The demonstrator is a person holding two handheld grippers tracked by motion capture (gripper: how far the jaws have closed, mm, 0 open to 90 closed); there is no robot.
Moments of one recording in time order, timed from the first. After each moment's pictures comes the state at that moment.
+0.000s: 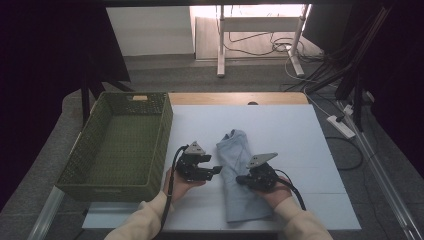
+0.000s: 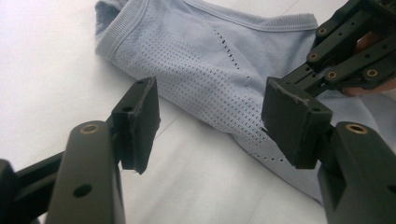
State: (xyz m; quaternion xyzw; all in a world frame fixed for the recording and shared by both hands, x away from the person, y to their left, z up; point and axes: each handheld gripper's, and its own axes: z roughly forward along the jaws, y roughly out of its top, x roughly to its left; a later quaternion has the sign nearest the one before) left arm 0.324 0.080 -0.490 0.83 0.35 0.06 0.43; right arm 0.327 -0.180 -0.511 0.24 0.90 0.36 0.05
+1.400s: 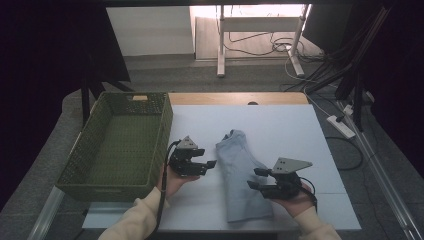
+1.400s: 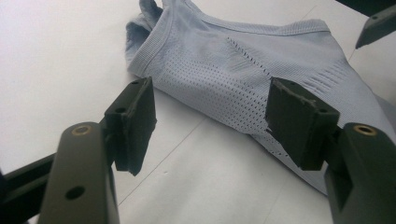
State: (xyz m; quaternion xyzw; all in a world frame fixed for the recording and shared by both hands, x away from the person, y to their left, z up) left arm 0.330 0.098 -0.480 0.82 0.36 0.07 0.44; right arm 0.287 -0.225 -0.468 0.24 0.85 0.46 0.10
